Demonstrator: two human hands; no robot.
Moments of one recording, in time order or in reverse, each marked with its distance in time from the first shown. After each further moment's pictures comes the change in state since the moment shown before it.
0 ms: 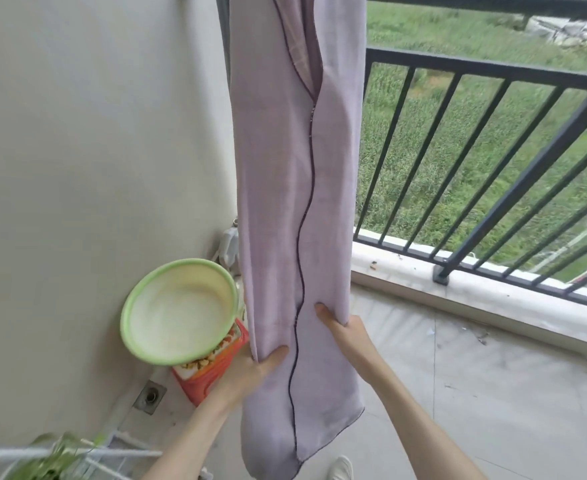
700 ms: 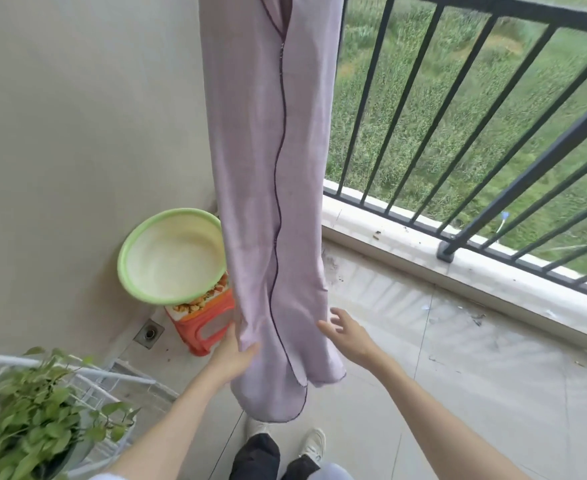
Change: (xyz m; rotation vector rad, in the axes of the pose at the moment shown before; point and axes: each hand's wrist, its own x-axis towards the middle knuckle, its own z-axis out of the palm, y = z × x) left_hand -0.018 -0.058 0.078 0.237 0.062 -0.264; right_hand 0.001 0.101 -0.083 -0.508 -0.262 0.149
